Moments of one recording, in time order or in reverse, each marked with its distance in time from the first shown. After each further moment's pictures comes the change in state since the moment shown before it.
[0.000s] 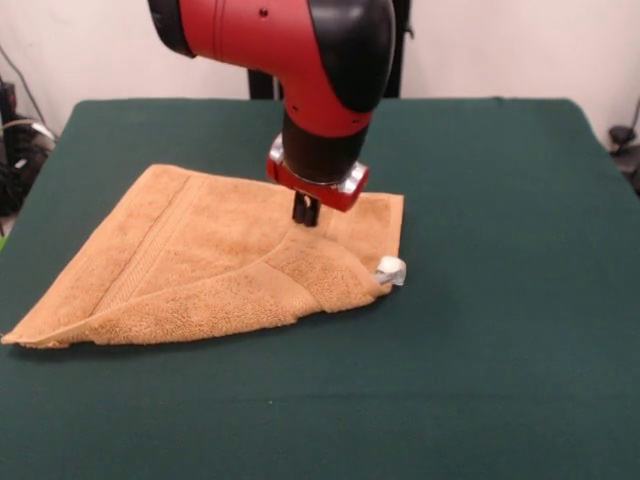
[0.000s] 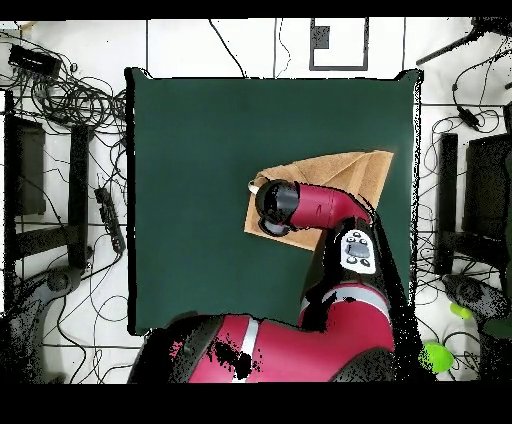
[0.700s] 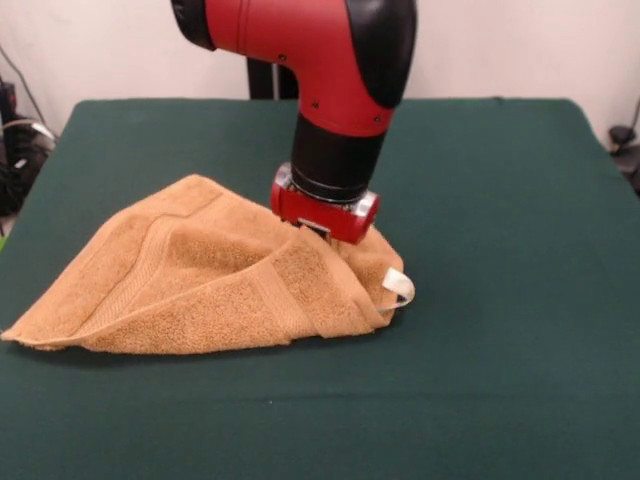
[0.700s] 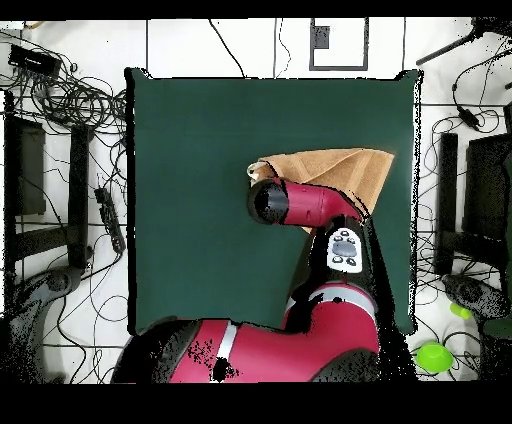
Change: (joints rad) arm 0.037 -0.002 -0.018 -0.006 0.000 -0.318 0.000
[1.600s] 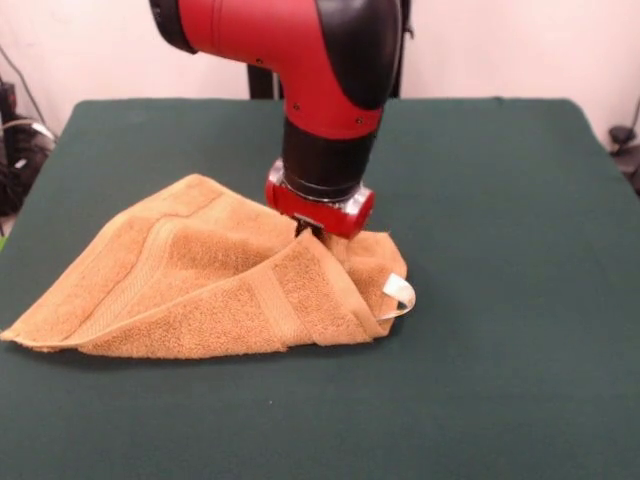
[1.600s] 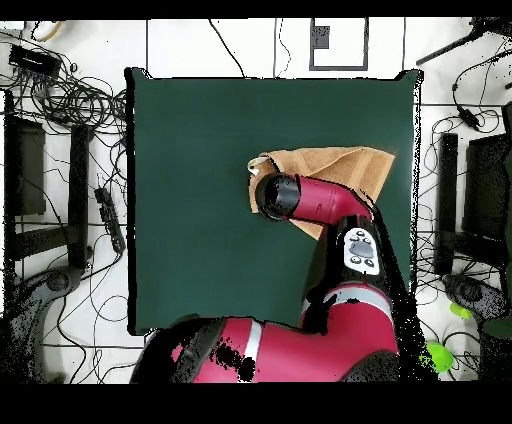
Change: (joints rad) arm -0.055 -0.014 0.043 -0.004 0.068 0.183 0.000
